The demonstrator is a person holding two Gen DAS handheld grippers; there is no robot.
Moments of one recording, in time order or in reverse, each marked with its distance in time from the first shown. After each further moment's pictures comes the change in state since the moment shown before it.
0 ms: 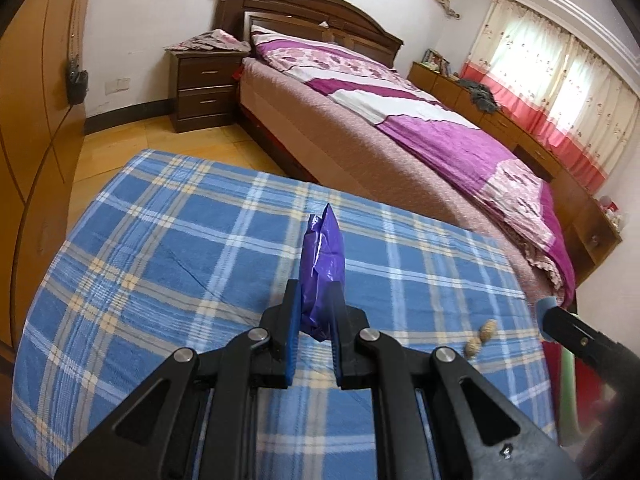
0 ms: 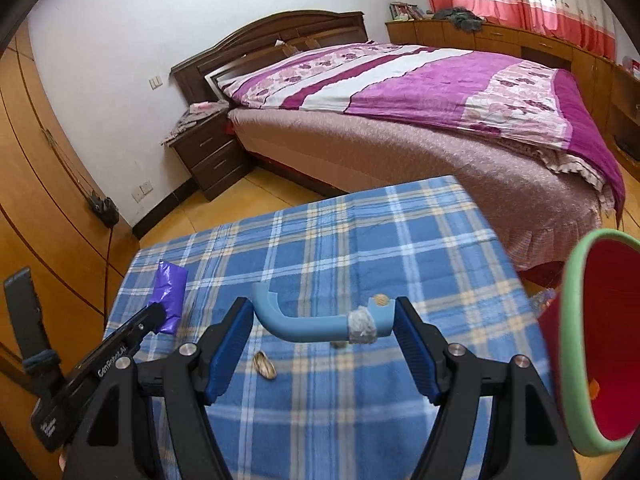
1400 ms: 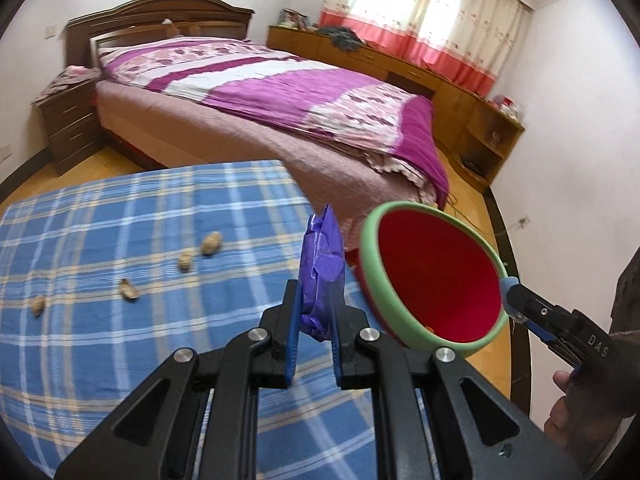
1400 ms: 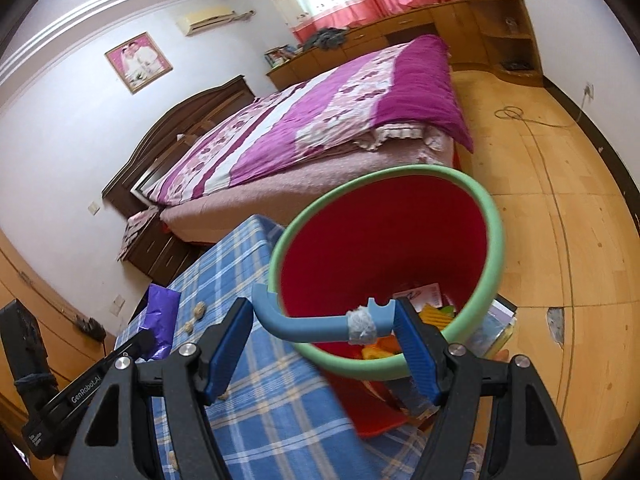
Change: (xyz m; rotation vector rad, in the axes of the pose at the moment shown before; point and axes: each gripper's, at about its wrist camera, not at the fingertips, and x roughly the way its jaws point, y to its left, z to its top) left arm -0.073 -0.229 -0.092 0.358 0.128 -0.317; right arm -0.171 -0.223 -0.096 0.421 -0.196 -0.107
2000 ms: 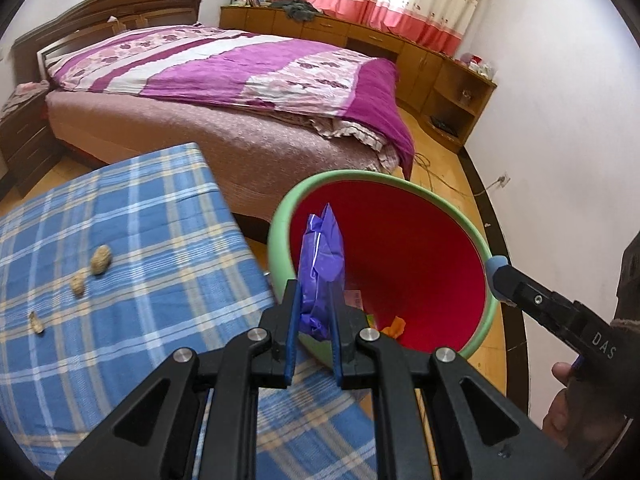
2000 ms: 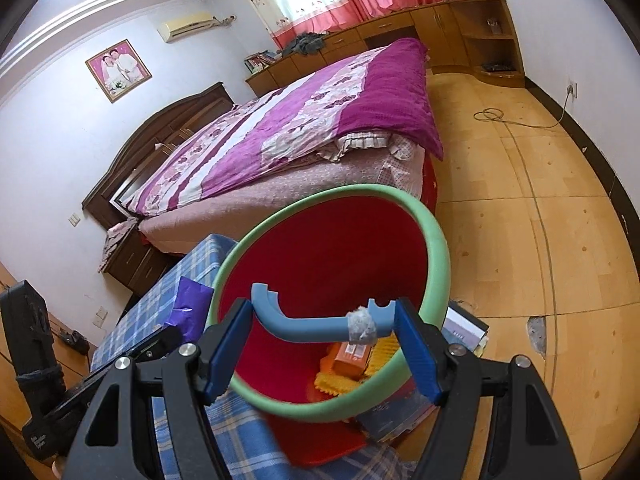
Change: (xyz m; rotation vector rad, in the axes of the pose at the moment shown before) left arm 0.079 -0.072 0.008 0.113 0.100 -0.076; right arm 0.016 -0.049 0.027 0.011 -0.015 -0.066
